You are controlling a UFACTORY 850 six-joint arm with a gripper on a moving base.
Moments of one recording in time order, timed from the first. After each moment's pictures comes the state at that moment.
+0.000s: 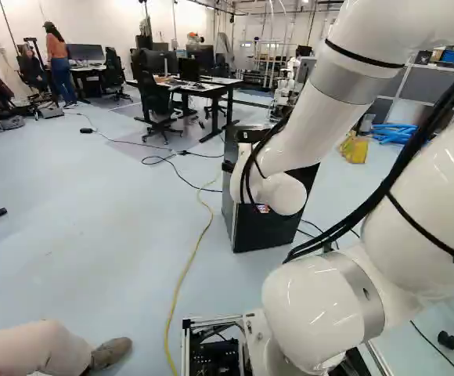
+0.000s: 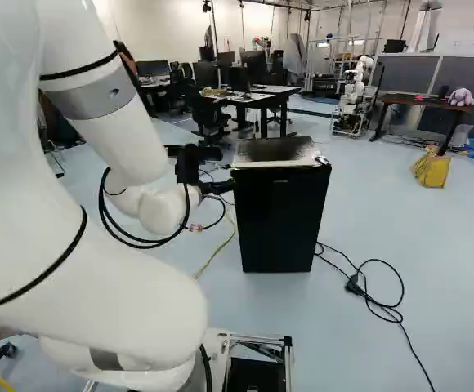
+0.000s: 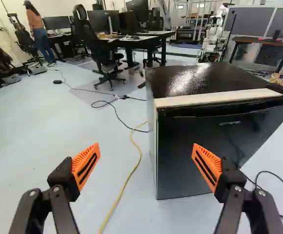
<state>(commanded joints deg) 7.4 8.8 -11.4 9.9 51.0 0.0</state>
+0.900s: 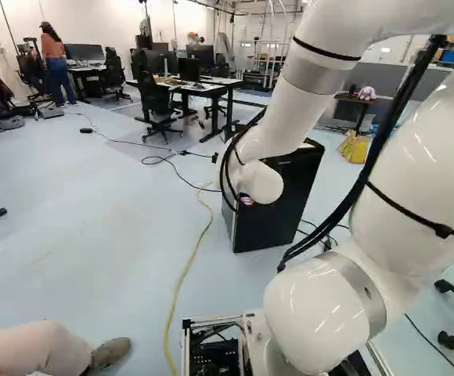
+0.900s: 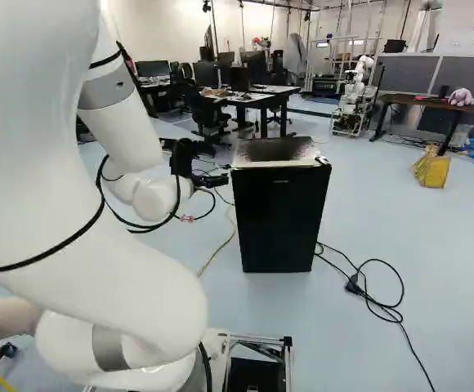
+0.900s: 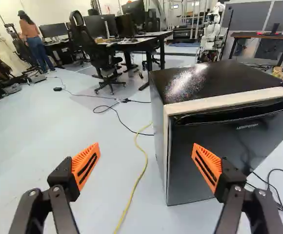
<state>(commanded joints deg) 14.2 1.7 -17.7 19.1 52.4 0.0</state>
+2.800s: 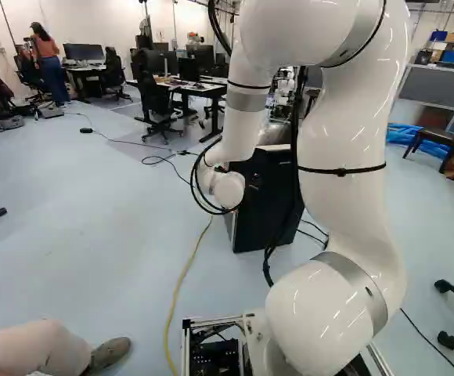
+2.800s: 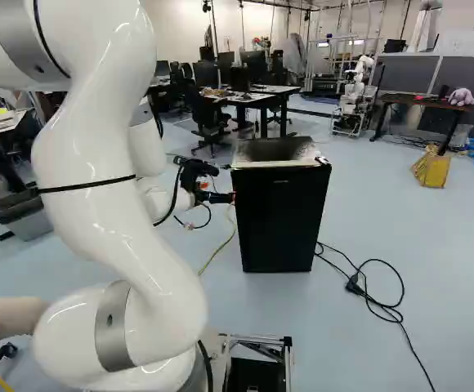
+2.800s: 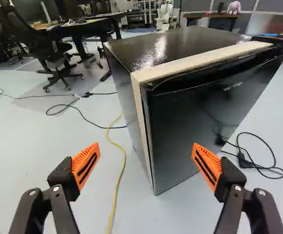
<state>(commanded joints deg) 19.4 -23.4 -30.1 41.9 61.2 0.0</state>
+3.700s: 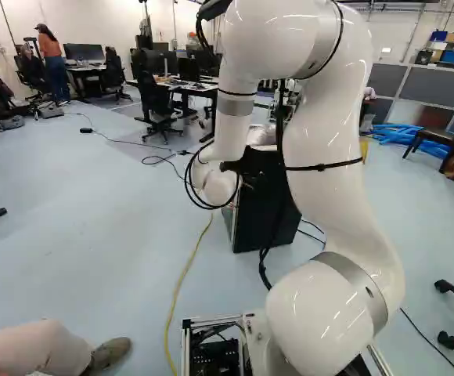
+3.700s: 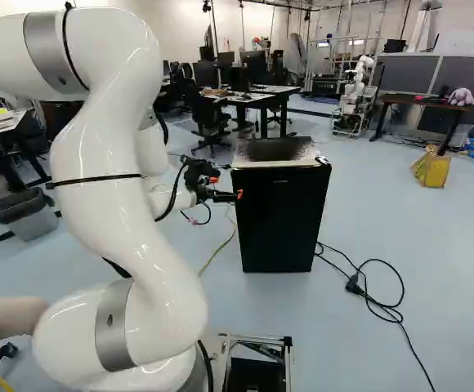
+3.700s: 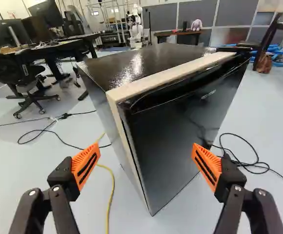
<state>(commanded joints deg) 19.7 -29.3 -36.3 52.5 67.4 0.0</state>
